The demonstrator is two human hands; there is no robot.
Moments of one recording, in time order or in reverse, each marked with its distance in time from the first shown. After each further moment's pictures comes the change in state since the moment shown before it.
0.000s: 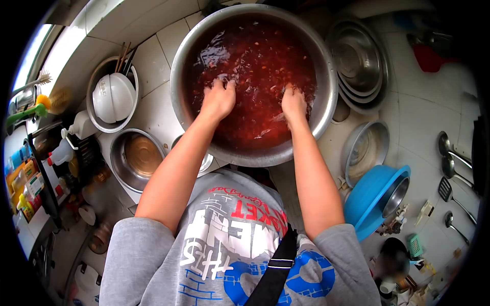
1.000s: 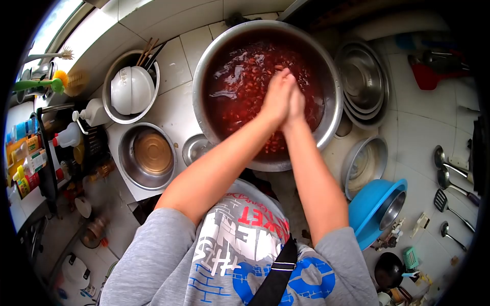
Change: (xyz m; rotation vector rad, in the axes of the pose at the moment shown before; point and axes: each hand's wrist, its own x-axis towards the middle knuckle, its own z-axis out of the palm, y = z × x) left_hand -0.009 0.076 0.065 -1.010 -0.033 0.394; right_hand -0.031 -0.070 0.012 1.314 -0.436 0.010
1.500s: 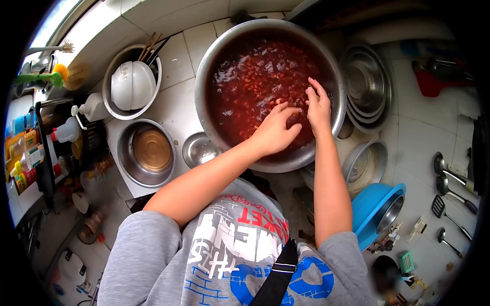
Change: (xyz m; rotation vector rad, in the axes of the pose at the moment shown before) left_hand -0.067 0.017 -0.031 0.659 -0.372 0.006; right_hand 0.016 -0.043 -0.079 -0.969 0.049 -0.401
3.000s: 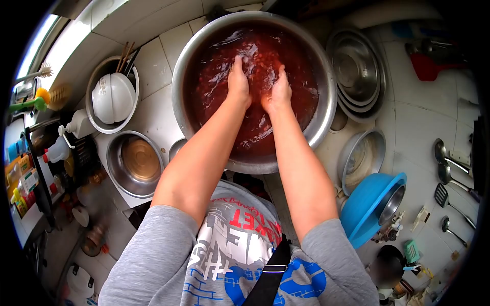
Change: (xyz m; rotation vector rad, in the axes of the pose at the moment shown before) left_hand 0.128 -0.075 -0.012 -1.199 0.631 -0.274; right_hand 0.027 0.001 0.091 1.239 0.011 0.404
